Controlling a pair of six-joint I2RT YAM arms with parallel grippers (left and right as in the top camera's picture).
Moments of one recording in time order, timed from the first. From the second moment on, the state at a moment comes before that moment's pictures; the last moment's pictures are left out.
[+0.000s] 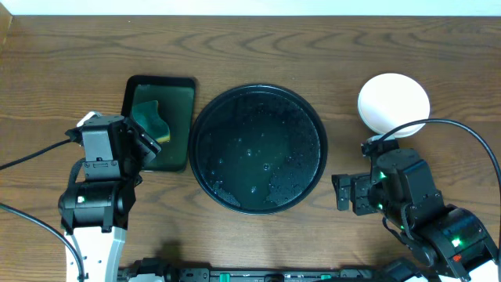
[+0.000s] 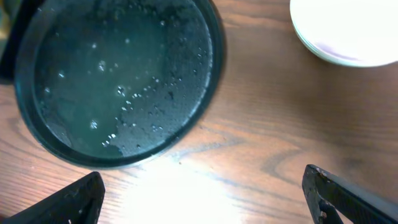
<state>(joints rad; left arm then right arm) 0.05 0.96 0.97 -0.89 -0.19 -0.67 0.49 0.83 0.96 -1.06 0.08 0.33</state>
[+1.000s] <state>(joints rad) 0.05 0.97 0.97 -0.89 -0.19 -0.67 0.06 0.09 0.03 -0.10 -0.15 0.24</state>
